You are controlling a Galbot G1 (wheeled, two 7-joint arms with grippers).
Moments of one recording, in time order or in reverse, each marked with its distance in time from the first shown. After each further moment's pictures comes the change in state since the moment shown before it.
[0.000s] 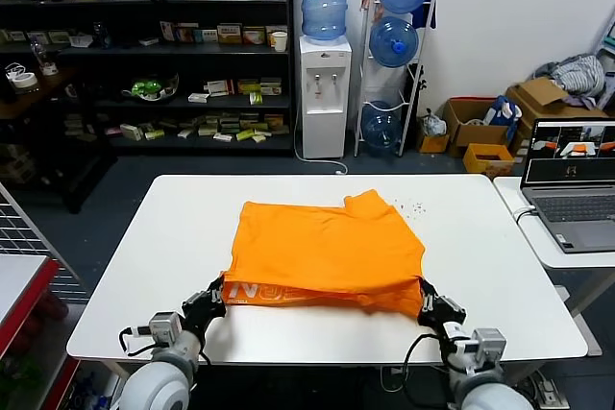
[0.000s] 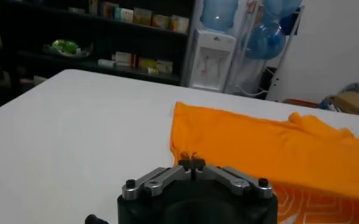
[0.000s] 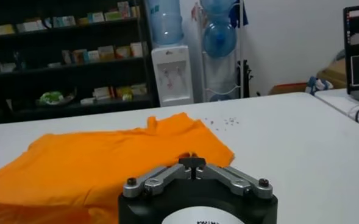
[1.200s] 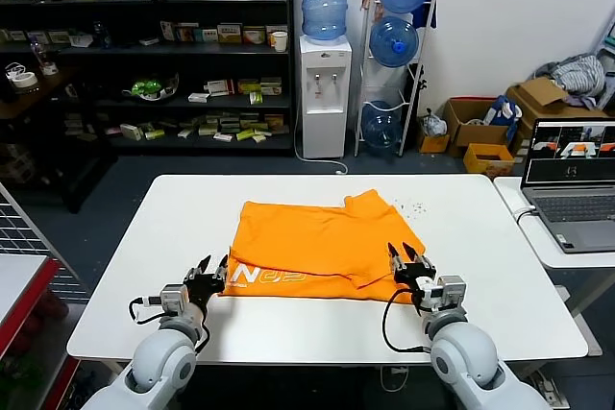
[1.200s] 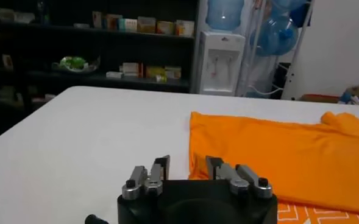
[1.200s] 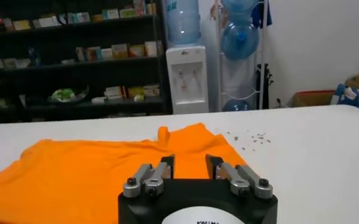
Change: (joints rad) left arm -0.114 0.007 0.032 0.124 0.046 0.014 0.008; right arm 0.156 -0.028 -0.085 -0.157 -0.023 -0.001 -0.078
